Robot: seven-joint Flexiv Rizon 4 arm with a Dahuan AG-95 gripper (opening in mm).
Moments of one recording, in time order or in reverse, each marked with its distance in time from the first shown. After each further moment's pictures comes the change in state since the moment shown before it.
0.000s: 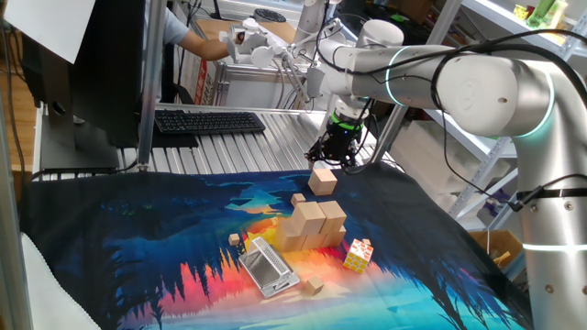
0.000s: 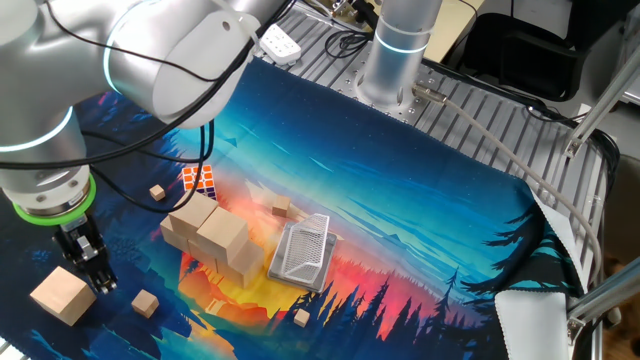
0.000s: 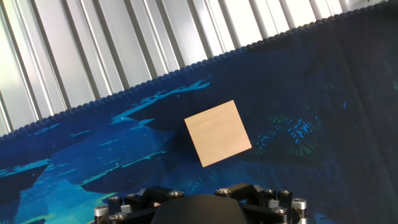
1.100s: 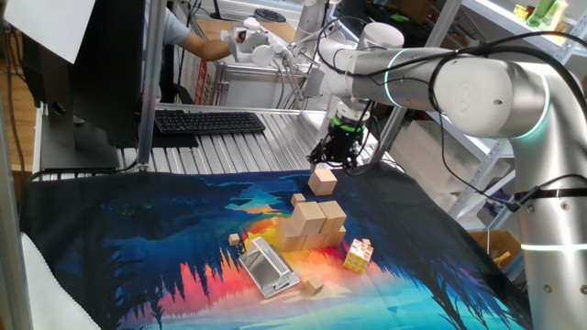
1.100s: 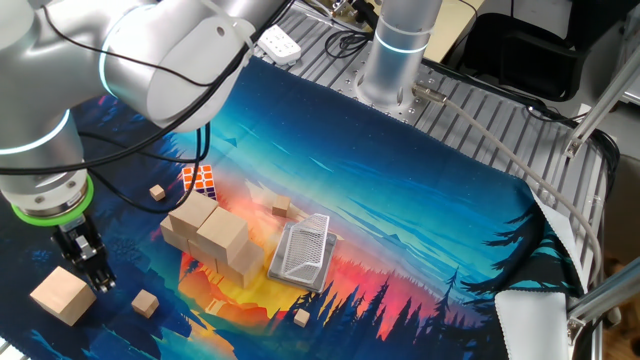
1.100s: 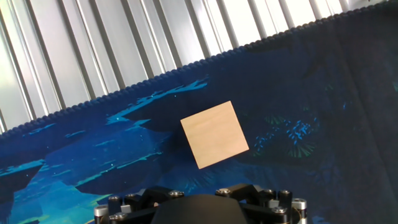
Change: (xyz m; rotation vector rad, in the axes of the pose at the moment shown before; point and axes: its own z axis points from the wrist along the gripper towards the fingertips) arm -0.001 -0.009 0.007 0.001 0.007 -0.019
